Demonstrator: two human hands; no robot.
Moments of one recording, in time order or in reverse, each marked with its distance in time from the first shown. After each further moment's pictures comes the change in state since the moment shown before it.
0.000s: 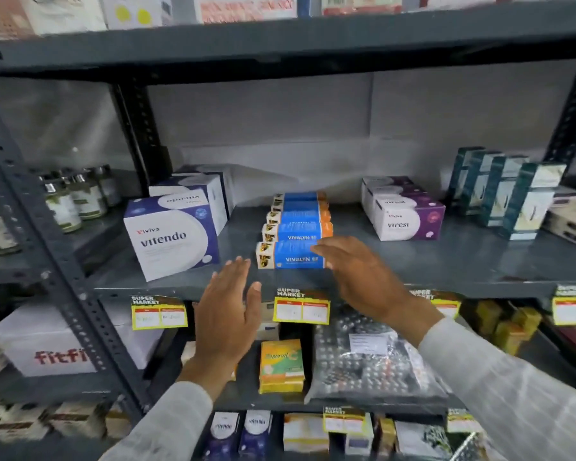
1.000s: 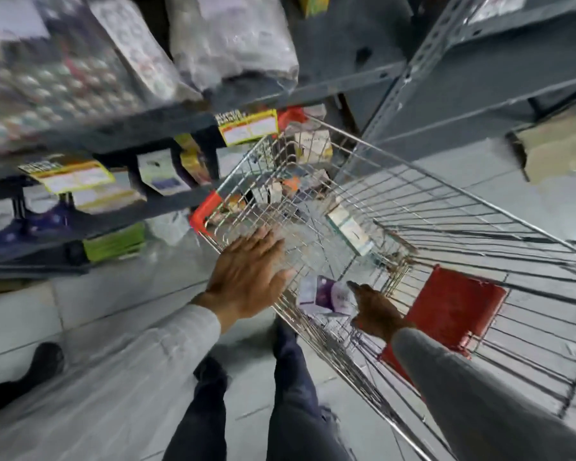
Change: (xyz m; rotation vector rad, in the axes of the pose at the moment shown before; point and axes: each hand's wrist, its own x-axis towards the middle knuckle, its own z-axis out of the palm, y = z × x) left_hand -0.385 0.230 0.359 0.035 -1.249 0.372; right_hand -0.721 0.088 0.074 0.335 -1.221 1.273
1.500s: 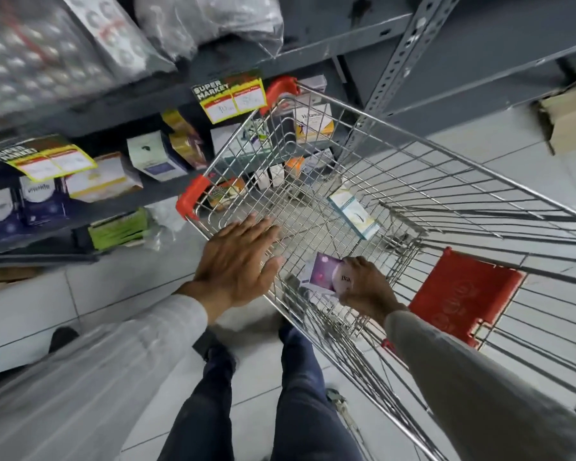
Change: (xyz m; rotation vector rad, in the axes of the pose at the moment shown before) left_hand 0.002 0.000 0.013 0.013 0.026 0.001; right_hand 0.032 0.008 0.017 0.123 0.170 -0.106
